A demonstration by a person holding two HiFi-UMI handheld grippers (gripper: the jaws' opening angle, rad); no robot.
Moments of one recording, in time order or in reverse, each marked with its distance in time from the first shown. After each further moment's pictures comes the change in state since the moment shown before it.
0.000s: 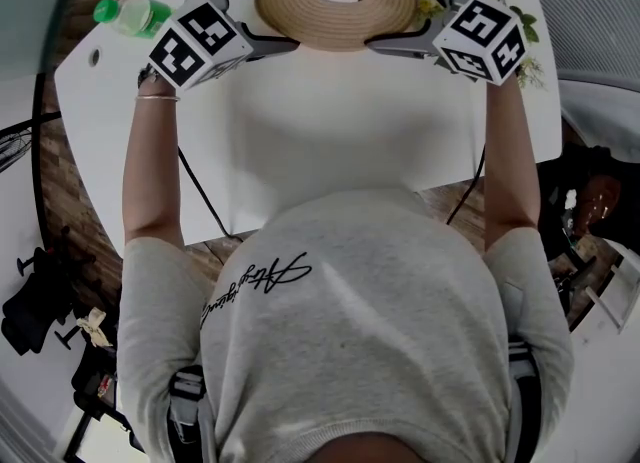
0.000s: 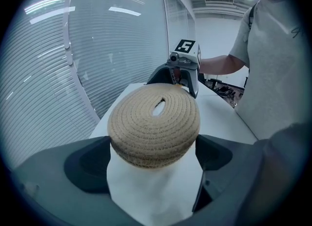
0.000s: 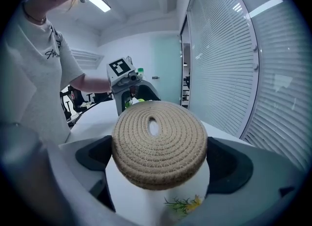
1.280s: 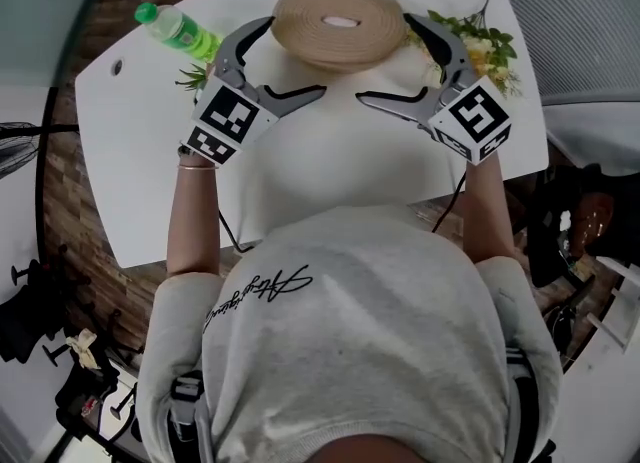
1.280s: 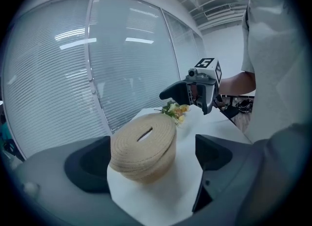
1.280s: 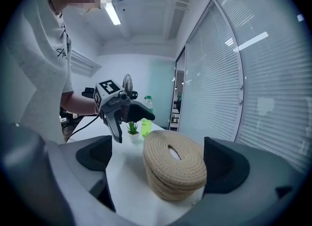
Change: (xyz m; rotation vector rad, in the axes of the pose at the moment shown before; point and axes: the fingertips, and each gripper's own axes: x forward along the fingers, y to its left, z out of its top) left arm -0.048 -0.054 0.046 -0.048 -0.271 0.275; right arm -0.051 0.071 0.050 -0.075 -0.266 -0.196
